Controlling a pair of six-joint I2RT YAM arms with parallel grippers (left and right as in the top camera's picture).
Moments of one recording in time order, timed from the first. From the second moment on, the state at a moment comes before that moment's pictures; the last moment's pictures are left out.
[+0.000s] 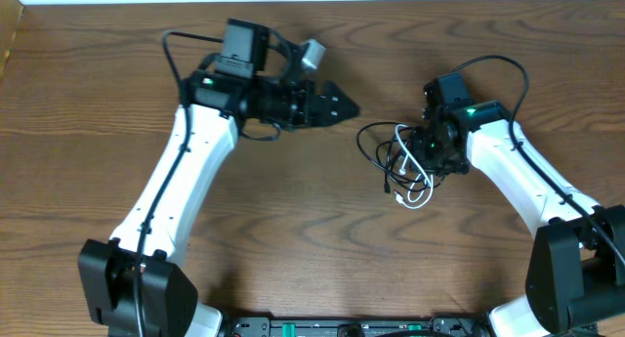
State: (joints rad) left arm -0.30 1.66 1.48 -0.82 0.88 -0.30; right arm 0.29 1.71 1.18 -0.88 -0.08 0.40
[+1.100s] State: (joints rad) left arm -0.47 1.84 1.48 -0.79 0.77 -0.41; right arm 0.30 1.71 1.18 -0.87 -0.06 0.40
